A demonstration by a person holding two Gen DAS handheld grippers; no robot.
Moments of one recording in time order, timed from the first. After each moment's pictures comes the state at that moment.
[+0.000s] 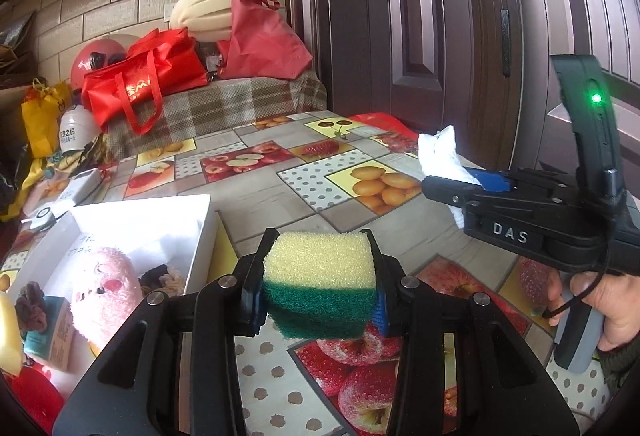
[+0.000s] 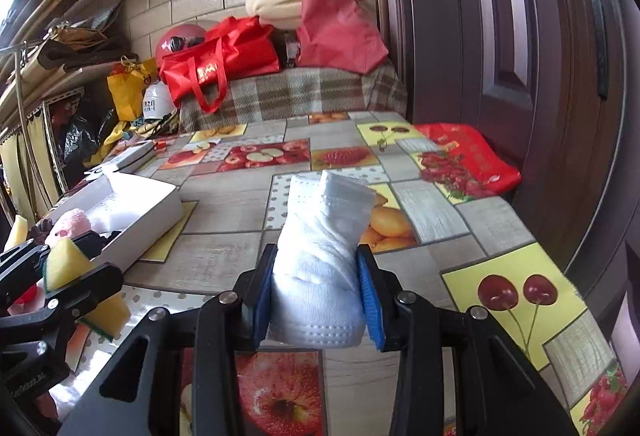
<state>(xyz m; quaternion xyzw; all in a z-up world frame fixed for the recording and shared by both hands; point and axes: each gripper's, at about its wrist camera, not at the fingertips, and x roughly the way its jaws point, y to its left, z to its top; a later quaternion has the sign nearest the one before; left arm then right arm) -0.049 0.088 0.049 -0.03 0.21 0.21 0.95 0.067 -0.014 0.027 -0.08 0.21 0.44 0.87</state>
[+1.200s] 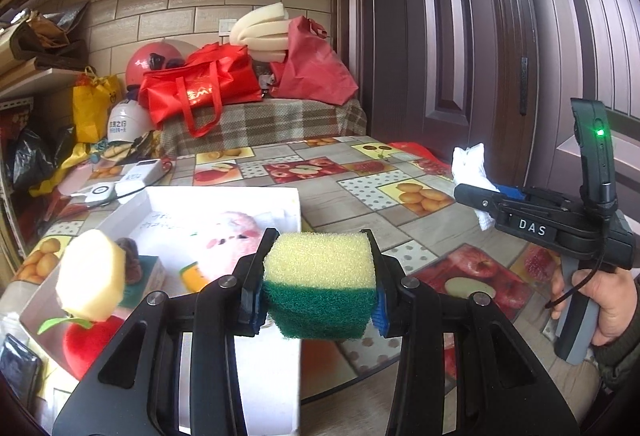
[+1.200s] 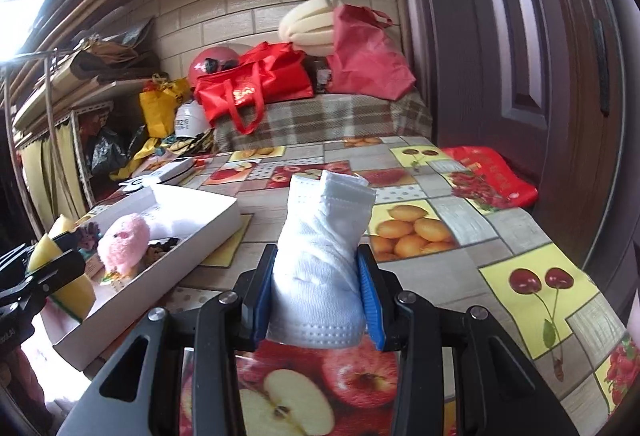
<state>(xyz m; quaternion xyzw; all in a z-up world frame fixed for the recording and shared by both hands) -0.161 0.106 0.054 -0.05 0.16 0.26 0.95 0.012 -0.015 0.031 -0.06 0.17 0.48 0.86</state>
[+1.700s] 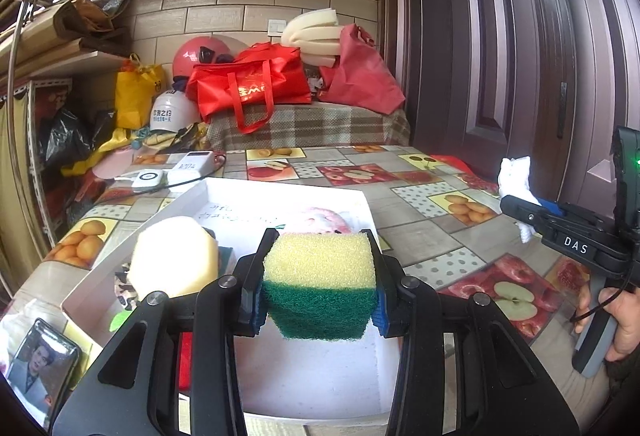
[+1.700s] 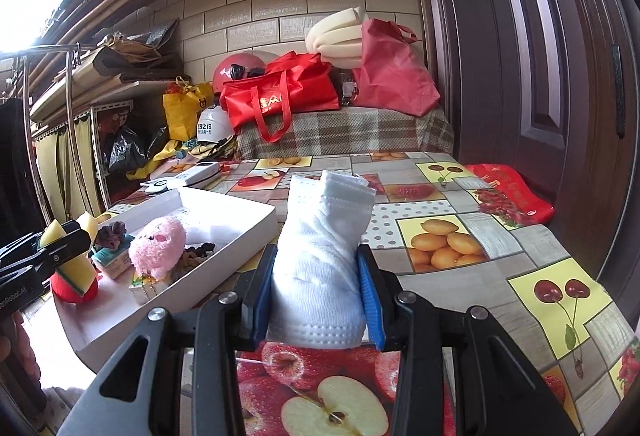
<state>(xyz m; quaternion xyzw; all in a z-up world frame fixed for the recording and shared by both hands) -0.204 0.143 0.051 -0.08 0.14 0.32 0.94 -0.017 -0.002 0.034 -0.06 0.14 0.50 0.85</state>
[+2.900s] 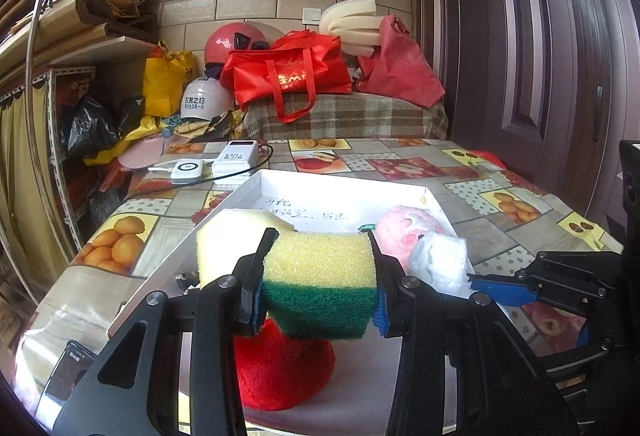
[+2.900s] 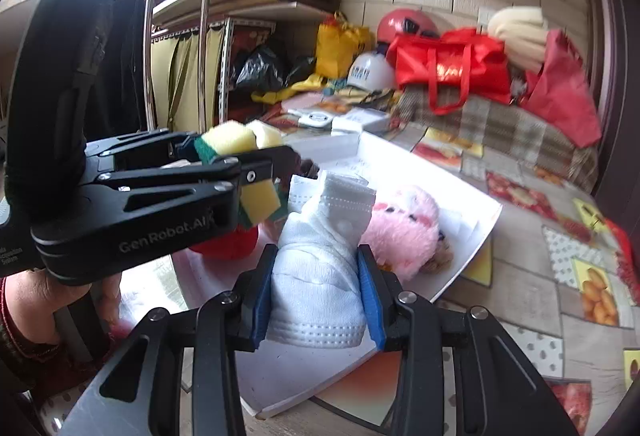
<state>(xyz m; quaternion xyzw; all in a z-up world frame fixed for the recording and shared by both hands) -0.227 0.204 0.044 -0.09 0.16 0.35 0.92 -0.134 0.113 0.011 -0.22 0.15 0.66 0.70</state>
